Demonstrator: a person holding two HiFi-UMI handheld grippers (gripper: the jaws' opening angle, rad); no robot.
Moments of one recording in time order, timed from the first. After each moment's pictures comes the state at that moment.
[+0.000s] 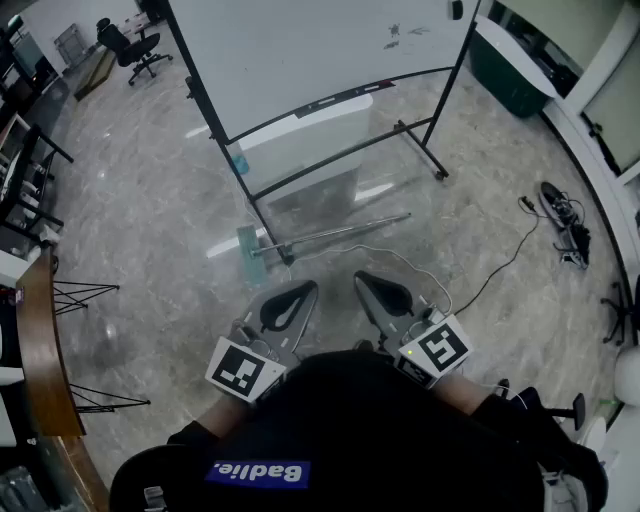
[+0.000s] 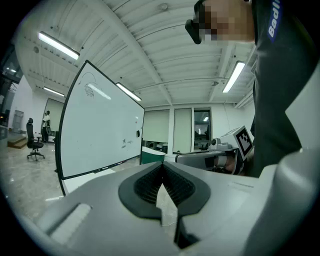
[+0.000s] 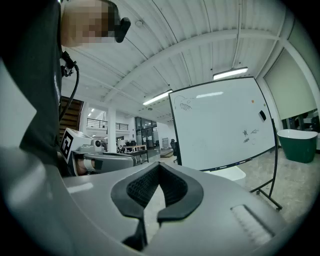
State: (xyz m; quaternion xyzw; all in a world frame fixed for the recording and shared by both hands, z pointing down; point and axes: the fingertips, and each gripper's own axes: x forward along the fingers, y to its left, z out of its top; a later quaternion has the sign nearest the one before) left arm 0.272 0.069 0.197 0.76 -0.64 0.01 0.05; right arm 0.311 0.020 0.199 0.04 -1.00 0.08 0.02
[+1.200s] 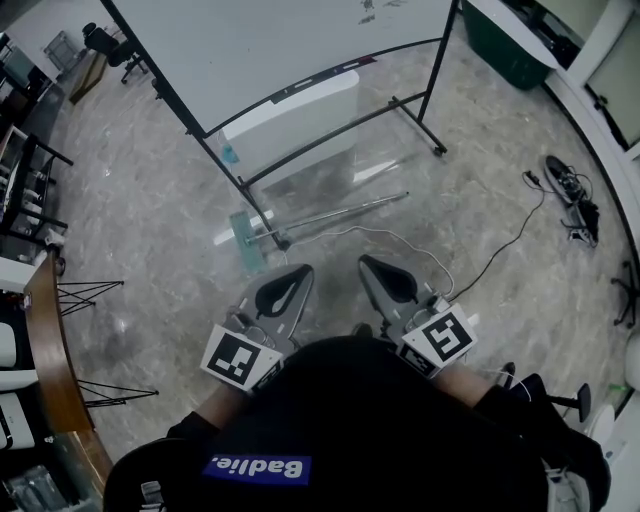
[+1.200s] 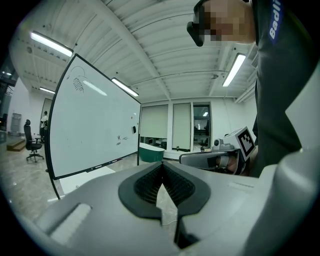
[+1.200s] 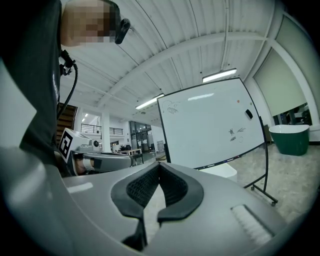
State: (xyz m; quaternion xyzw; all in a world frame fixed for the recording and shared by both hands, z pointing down) left arm 0.319 0.009 0.205 0.76 -0.64 0.04 0.06; right arm 0.371 -0.044 0.216 0.06 -0.99 0.10 0.00
